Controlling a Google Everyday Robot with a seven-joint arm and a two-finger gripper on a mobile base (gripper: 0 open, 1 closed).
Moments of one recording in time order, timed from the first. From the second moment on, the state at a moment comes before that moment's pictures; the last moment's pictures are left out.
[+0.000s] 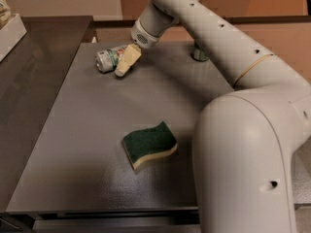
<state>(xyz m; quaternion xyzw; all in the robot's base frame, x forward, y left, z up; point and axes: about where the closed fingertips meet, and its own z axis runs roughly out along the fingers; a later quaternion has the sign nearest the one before) 0.748 0.079 0.851 -0.57 0.76 0.15 0.27</state>
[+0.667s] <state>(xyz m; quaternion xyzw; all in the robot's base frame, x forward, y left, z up) 0.748 0.098 0.855 -0.57 0.75 0.17 0.29</state>
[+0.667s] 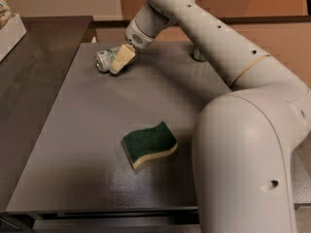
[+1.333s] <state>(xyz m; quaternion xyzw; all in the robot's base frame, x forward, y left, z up) 0.742 0.107 0.860 -0.58 0.74 0.18 0.30</state>
